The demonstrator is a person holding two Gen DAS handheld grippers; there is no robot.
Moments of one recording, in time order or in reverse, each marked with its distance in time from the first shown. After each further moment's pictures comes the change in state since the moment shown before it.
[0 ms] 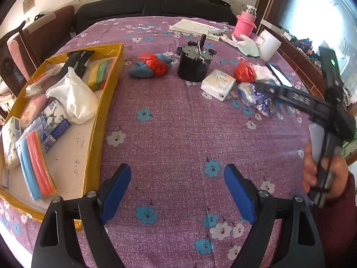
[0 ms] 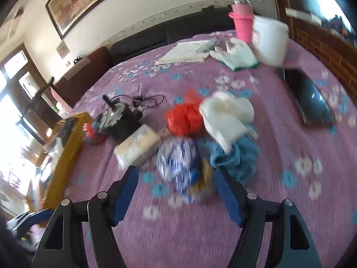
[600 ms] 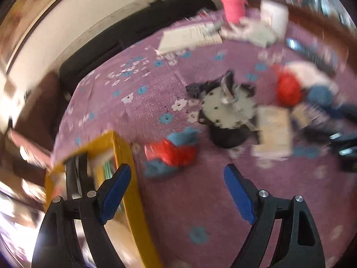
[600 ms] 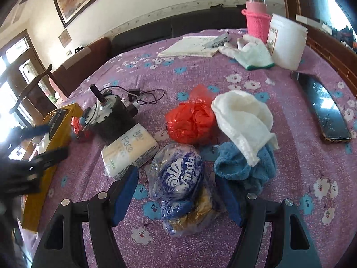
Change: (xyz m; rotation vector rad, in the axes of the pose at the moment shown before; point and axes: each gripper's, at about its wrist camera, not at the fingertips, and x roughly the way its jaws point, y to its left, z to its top) left arm 0.088 -0.008 0.132 0.480 -0.002 0.242; right arm 0.033 -0.003 0.002 -0.027 0.049 0.033
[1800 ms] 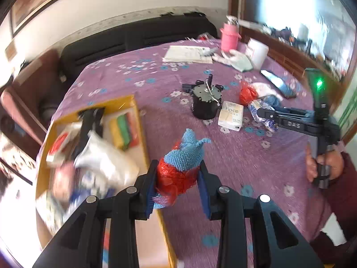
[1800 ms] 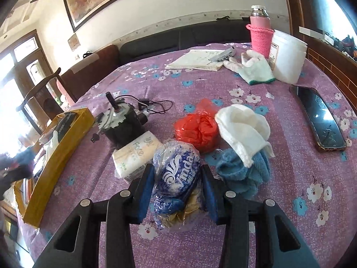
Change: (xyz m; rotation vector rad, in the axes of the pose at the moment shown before) left arm -0.115 0.030 -0.105 -0.276 -0.150 -0.199; right arm -0.019 0.003 -0.007 -0.031 -0.081 -0.003
